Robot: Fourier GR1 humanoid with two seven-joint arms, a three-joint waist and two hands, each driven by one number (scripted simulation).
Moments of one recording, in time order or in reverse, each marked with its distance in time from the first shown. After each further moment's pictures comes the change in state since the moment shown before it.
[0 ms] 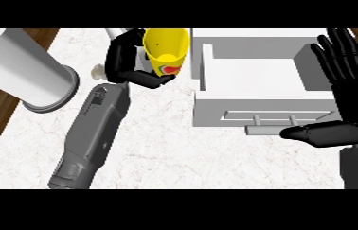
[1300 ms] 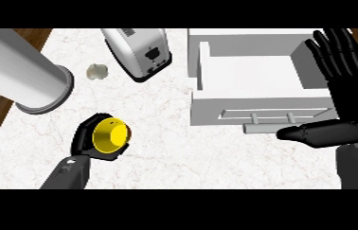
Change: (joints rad) left arm 0.374 0.155 0.078 0.443 -0.156 -0.105 -0.420; right arm -0.029 0.008 0.022 -0.018 -0.011 -0.002 0.022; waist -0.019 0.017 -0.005
